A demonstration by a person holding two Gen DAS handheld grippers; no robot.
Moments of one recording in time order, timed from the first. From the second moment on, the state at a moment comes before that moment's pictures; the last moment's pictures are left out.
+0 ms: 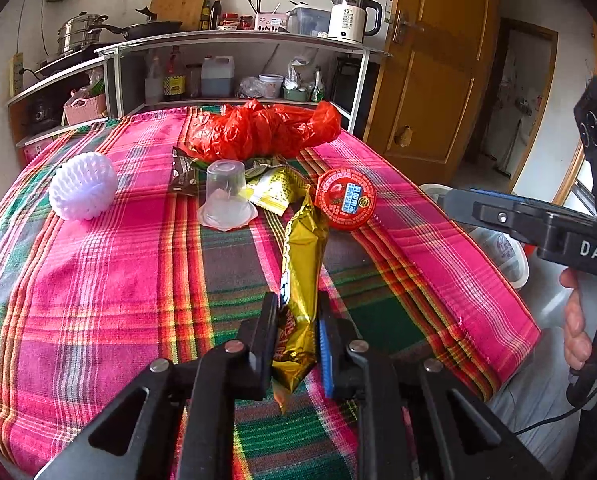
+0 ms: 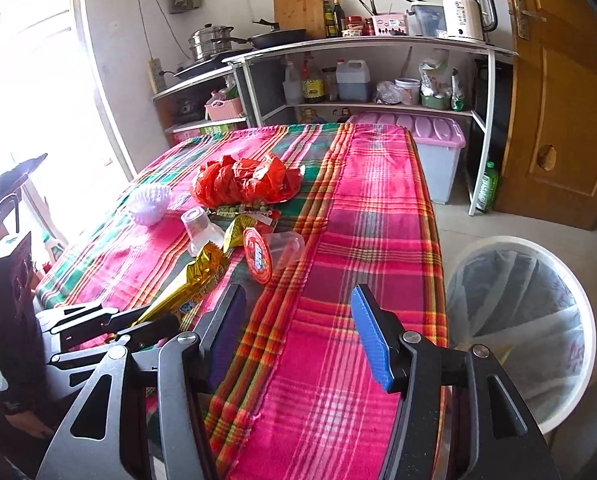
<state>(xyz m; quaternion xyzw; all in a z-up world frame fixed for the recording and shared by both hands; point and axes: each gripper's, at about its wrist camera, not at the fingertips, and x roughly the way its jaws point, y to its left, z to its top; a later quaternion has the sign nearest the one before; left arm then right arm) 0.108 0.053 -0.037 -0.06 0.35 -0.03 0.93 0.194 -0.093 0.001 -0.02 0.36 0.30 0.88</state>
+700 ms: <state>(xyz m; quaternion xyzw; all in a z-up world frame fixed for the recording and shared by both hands) 0.118 0.089 -0.031 -0.10 0.34 -0.03 0.94 0.268 -0.036 -0.033 -0.06 0.43 0.35 0.83</state>
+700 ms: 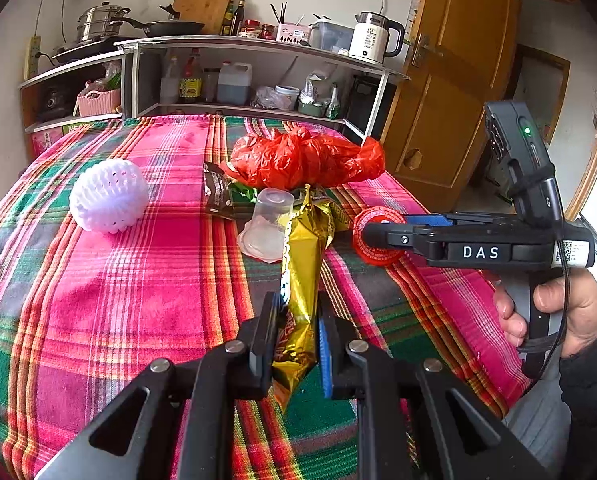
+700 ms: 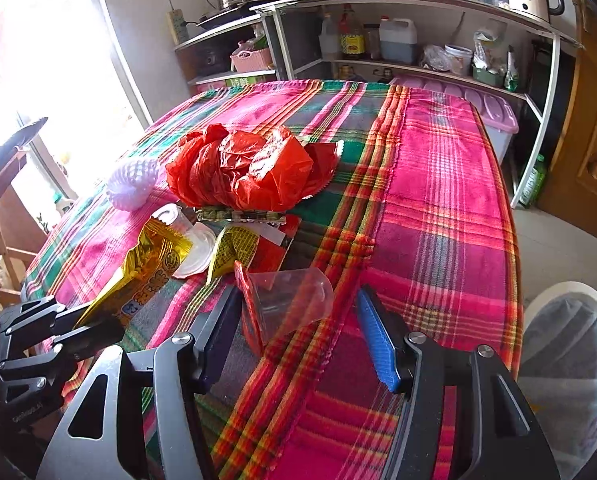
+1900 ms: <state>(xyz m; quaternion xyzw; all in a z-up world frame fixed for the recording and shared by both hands) 0.107 0.027 -0.001 -0.07 0.32 -0.06 0.94 0.196 -0.133 0.006 0.01 0.38 0.31 0.87</state>
